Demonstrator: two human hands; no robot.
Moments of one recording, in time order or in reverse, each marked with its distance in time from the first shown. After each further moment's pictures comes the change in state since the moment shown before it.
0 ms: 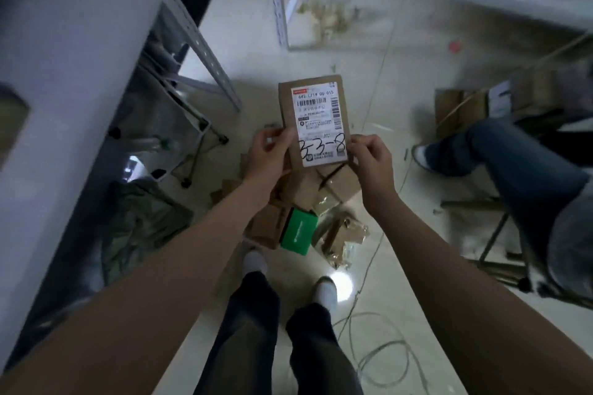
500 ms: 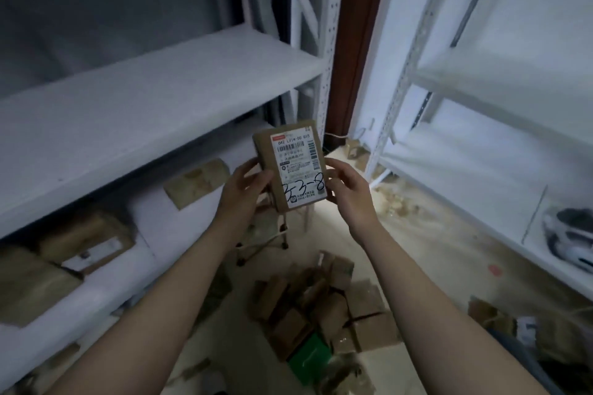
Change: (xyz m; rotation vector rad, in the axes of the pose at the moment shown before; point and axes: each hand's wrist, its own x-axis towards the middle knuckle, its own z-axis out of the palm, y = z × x) left_hand -0.279 0.188 -0.211 -0.279 0.336 0.473; right_hand -0.214 -0.265 0.161 -0.190 -0.628 -0.487
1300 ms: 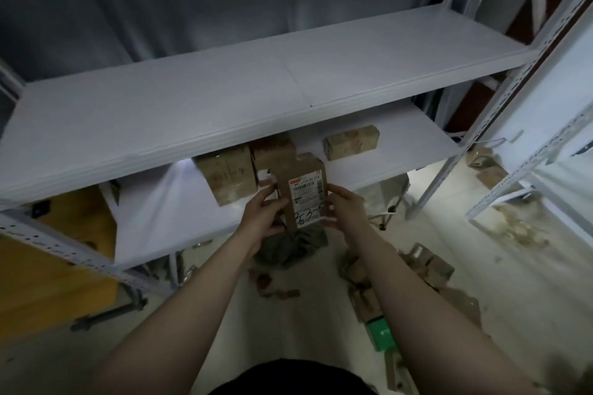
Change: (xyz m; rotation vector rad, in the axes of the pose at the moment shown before) left_hand -0.189 -0.070 -0.331 -0.097 0.359 -0.301; right_hand -0.172 0.060 0.334 -0.073 -0.332 0.428
